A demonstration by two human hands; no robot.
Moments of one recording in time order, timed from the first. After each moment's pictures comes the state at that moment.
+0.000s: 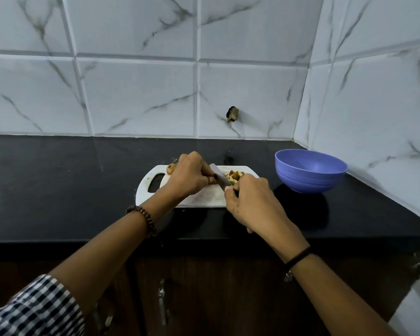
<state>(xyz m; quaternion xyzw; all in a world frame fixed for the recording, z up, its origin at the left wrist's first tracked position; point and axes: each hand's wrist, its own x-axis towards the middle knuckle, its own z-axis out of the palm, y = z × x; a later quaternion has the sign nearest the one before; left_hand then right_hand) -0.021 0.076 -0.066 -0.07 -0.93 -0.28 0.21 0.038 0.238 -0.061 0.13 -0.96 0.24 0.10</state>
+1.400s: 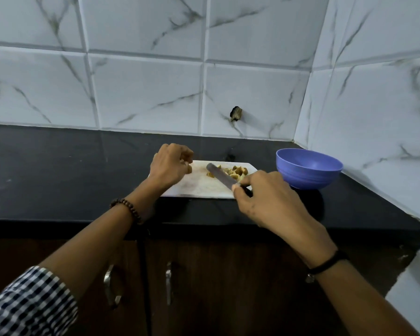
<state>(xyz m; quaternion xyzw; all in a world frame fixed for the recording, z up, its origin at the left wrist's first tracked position) -0.003 0.030 -0.069 0.01 -0.92 -0.28 0.29 0.077 0.257 -0.045 0.16 -0.96 0.15 0.15</state>
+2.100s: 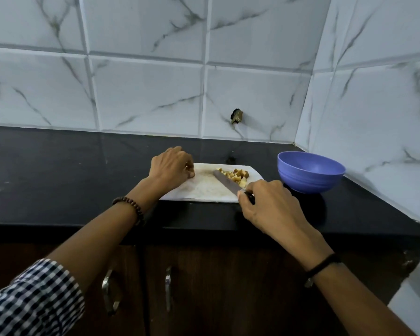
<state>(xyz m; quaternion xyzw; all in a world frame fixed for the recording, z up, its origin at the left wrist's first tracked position) -0.006 0.029 -0.066 0.00 -0.97 -0.05 0.26 0.058 0.259 -0.062 0.15 -0.97 0.12 0.16</state>
